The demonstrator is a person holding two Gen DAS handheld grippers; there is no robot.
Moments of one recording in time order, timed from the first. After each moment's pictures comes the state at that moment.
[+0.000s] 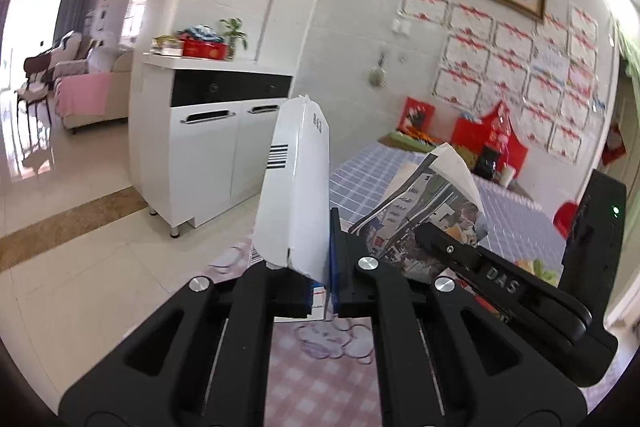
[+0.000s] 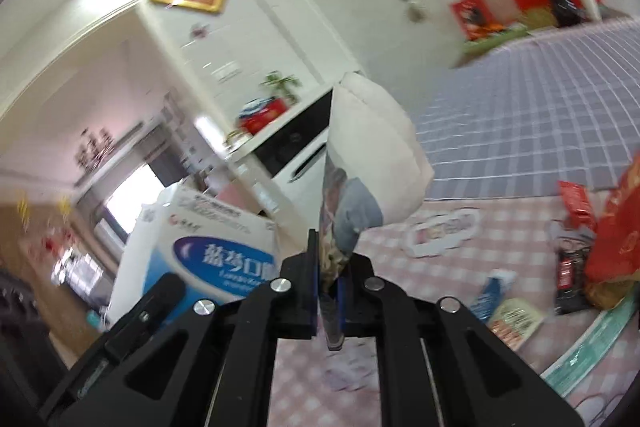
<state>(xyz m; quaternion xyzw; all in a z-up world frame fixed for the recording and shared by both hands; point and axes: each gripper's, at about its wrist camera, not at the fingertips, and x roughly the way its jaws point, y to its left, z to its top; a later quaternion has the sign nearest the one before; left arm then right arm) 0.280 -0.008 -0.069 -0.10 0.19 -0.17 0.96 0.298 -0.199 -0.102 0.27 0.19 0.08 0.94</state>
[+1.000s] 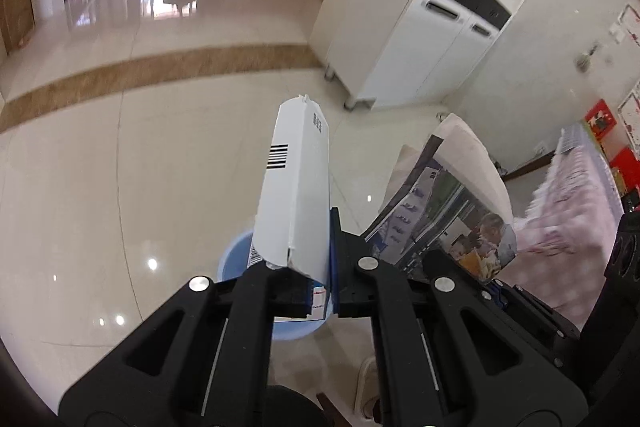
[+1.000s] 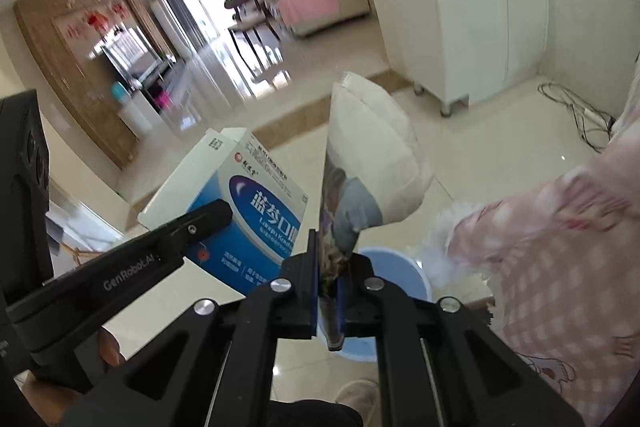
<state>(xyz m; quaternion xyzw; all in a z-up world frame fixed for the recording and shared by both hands) 0.316 0.280 -0.271 -0.22 0.42 0.08 0.88 0.365 0.139 -0.265 0.03 0.45 0.27 0.85</state>
